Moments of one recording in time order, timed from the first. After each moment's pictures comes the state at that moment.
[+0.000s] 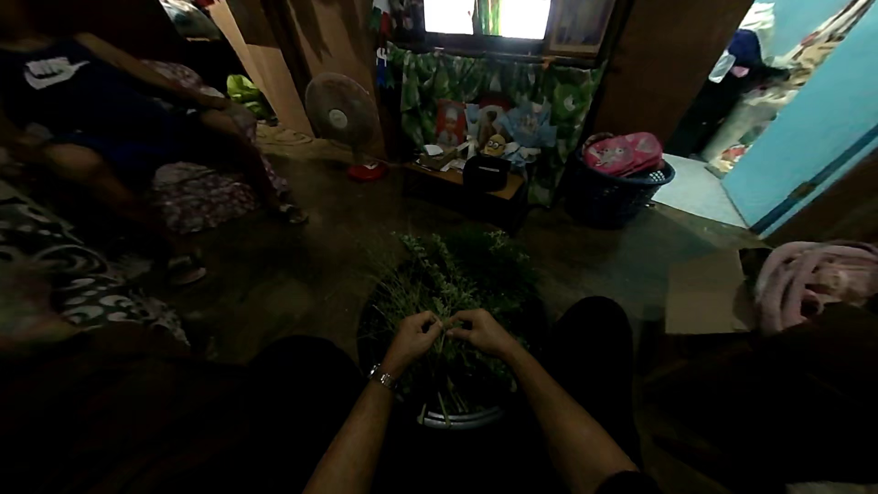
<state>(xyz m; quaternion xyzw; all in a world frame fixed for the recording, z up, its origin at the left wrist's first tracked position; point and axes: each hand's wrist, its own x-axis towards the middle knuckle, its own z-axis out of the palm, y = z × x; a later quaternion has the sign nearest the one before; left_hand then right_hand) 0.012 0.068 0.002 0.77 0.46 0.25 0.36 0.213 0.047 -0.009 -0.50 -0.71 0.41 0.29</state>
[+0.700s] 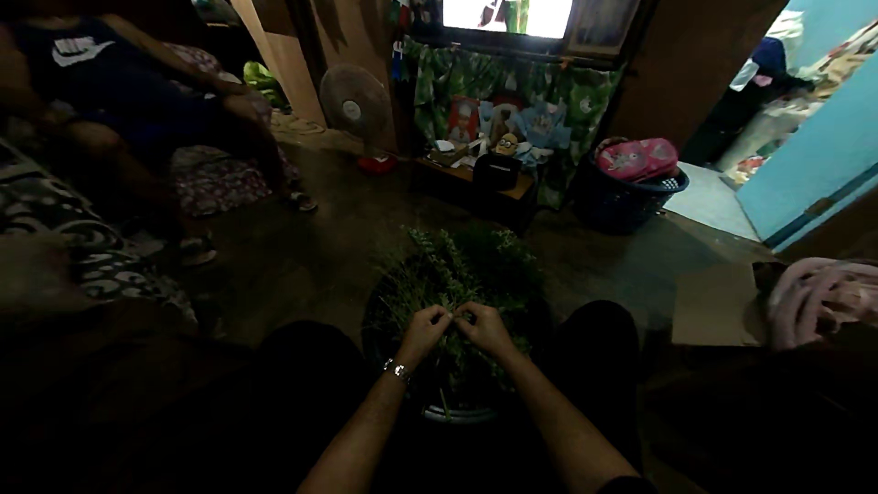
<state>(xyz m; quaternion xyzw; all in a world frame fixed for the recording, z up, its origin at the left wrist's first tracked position) 0.025 0.063 -0.007 0.70 0.48 0.31 0.43 0.195 0.036 -0.004 -0.56 -0.67 0.34 0.35</state>
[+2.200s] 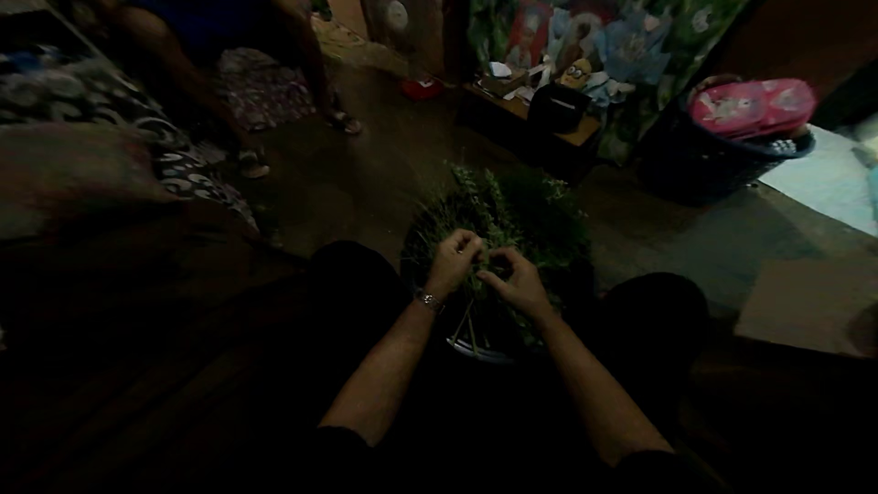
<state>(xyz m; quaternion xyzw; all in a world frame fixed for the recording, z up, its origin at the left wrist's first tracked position) 0.014 0.066 -0.001 0.60 0.47 0.45 0.47 0.180 0.030 -0.015 -0.52 -0.68 0.32 0.41</state>
